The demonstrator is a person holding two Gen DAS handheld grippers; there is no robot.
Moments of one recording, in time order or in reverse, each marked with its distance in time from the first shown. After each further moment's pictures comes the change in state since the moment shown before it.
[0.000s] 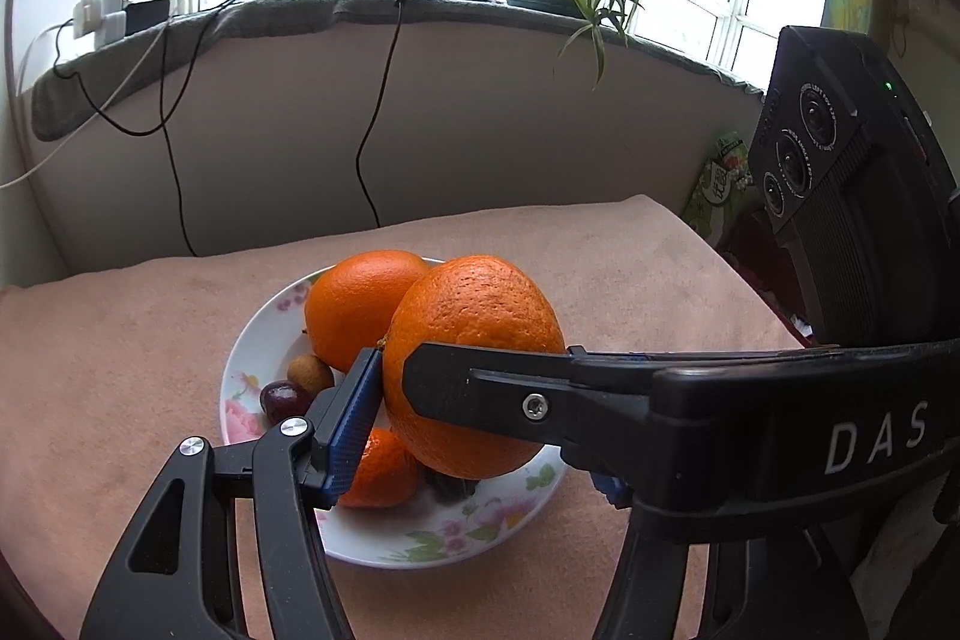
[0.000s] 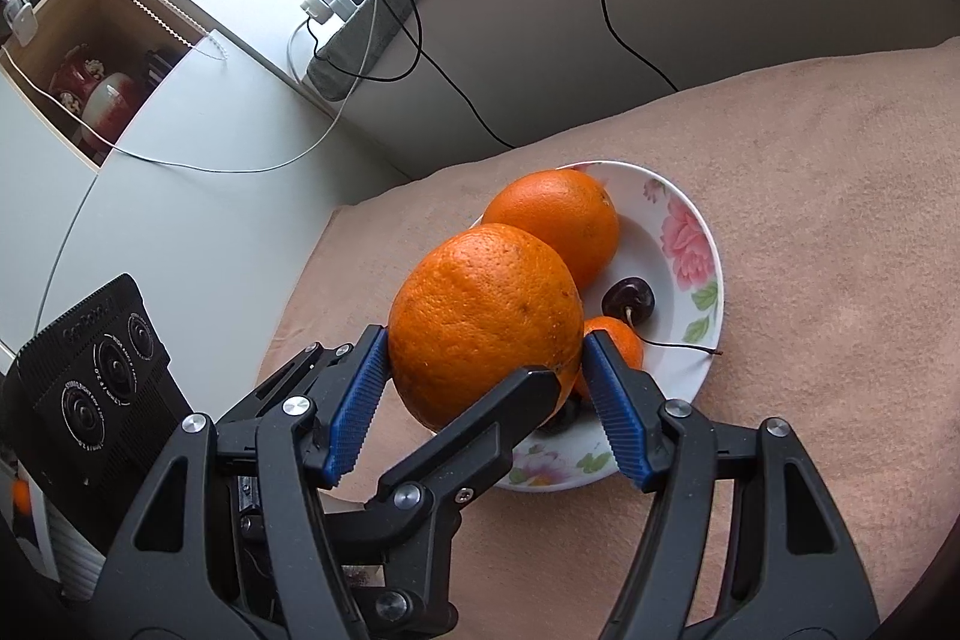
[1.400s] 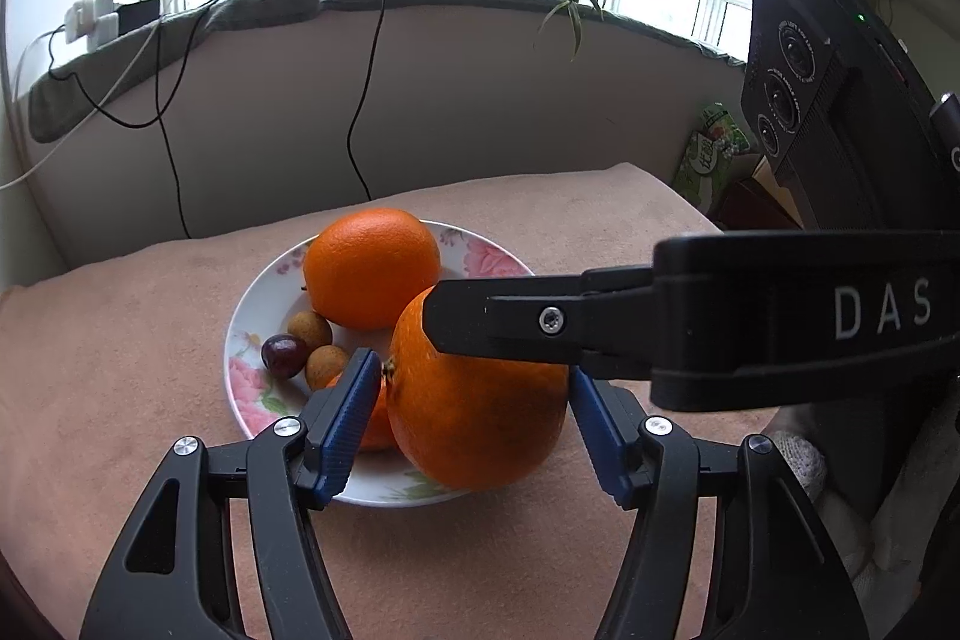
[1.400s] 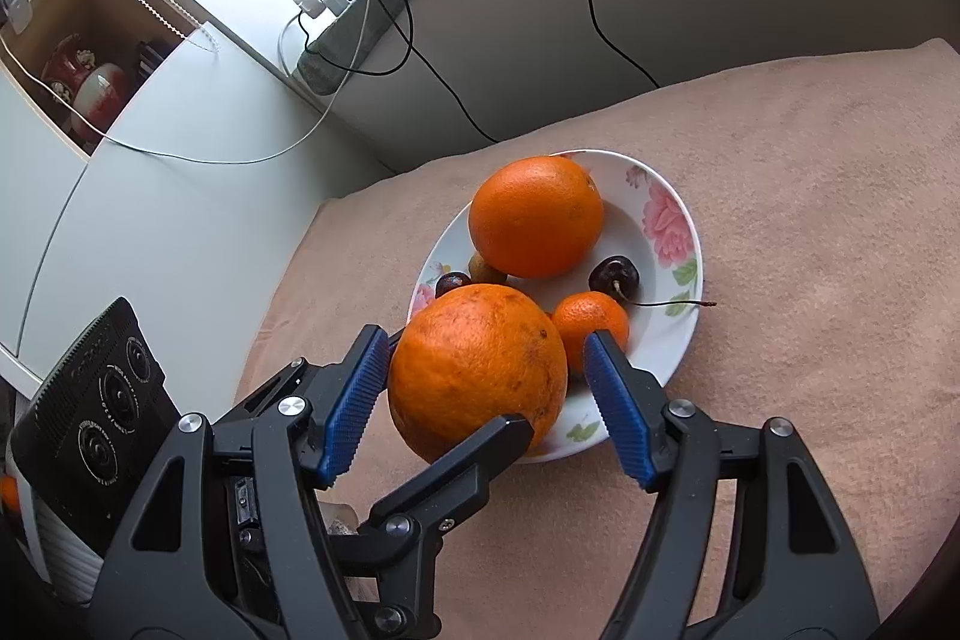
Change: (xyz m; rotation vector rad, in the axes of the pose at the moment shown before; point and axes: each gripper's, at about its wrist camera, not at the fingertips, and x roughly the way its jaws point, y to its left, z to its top) left arm -0.013 -0.006 -0.020 0.051 0.031 -0.008; right arm -0.007 0.006 -0.012 -0.020 -0.006 -0.050
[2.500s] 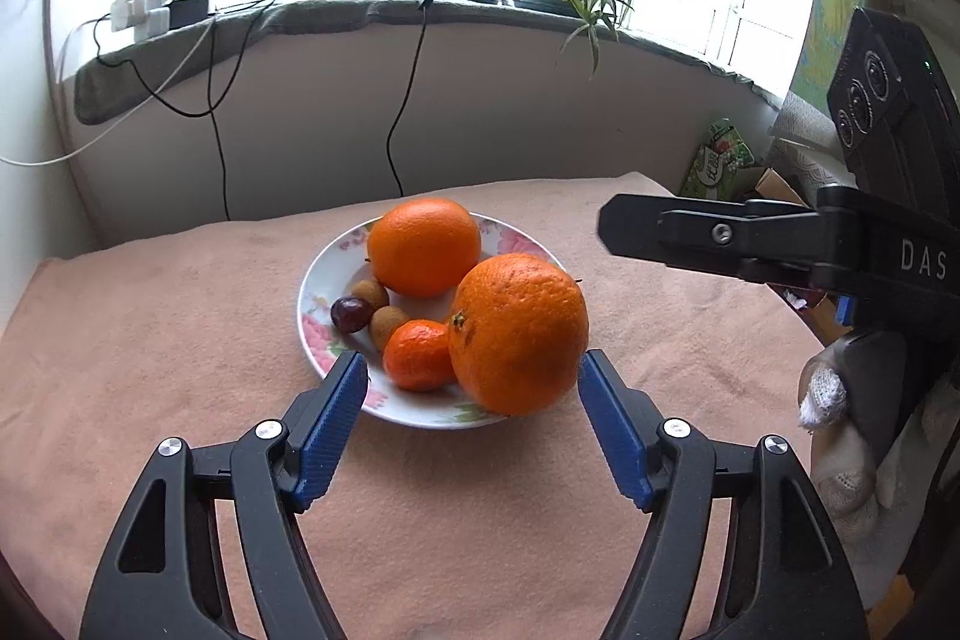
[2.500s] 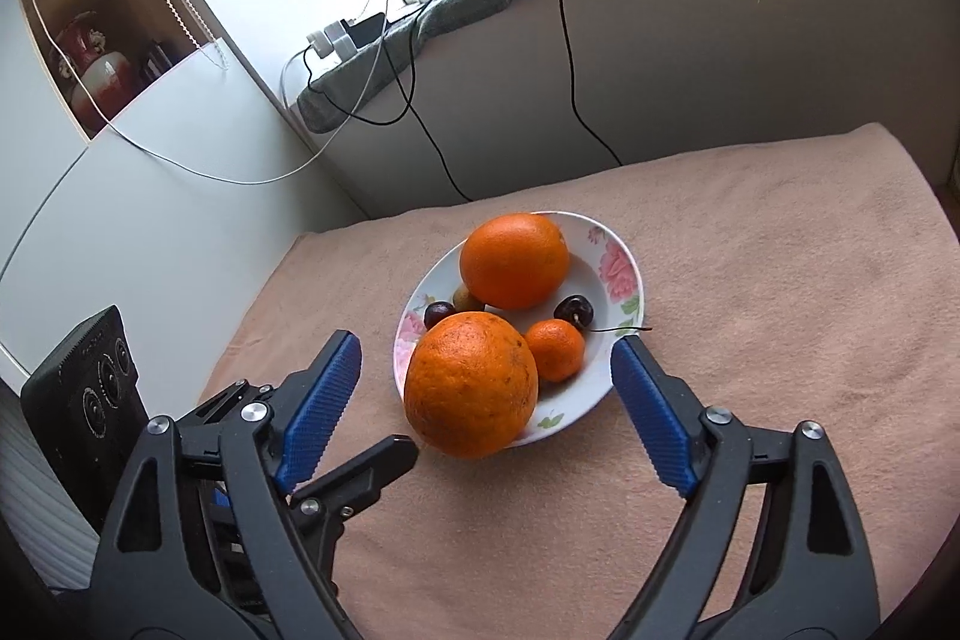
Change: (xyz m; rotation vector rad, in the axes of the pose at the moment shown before) left arm -0.046 0.026 -0.018 -0.050 -0.021 0.028; right arm -0.054 0.023 -0.023 -0.113 -0.191 -0.154
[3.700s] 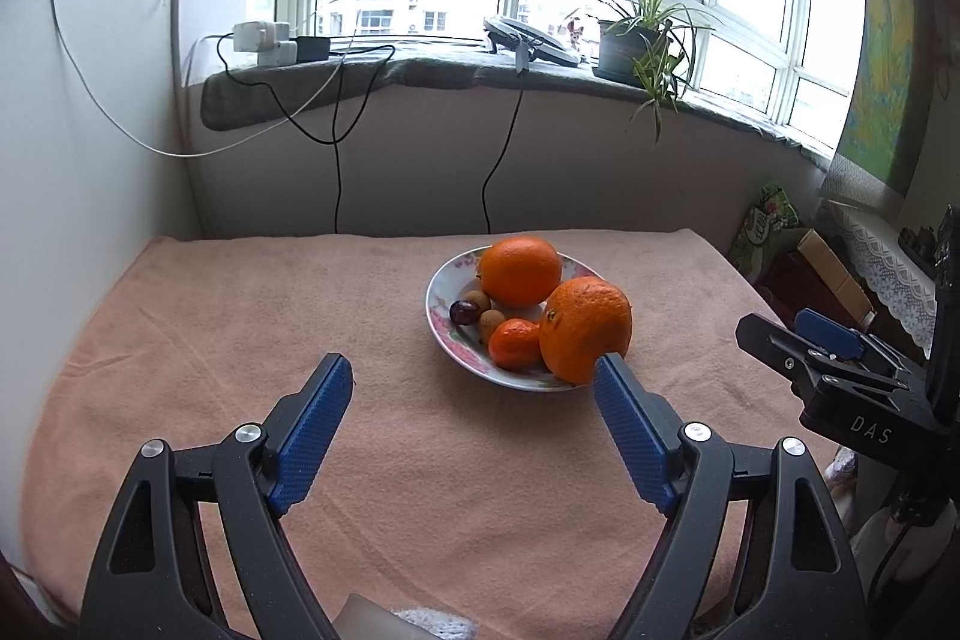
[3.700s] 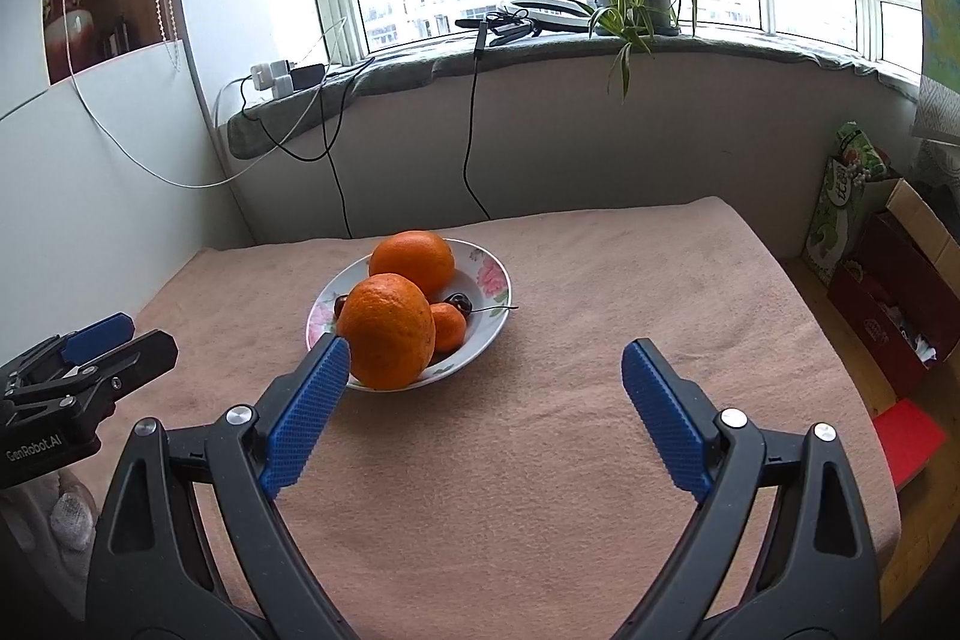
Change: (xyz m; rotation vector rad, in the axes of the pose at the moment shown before) left arm -0.081 0.016 -0.019 -0.097 -0.115 0.156; right arm -0.064 0.030 -0.054 -0.114 -0.190 -0.335
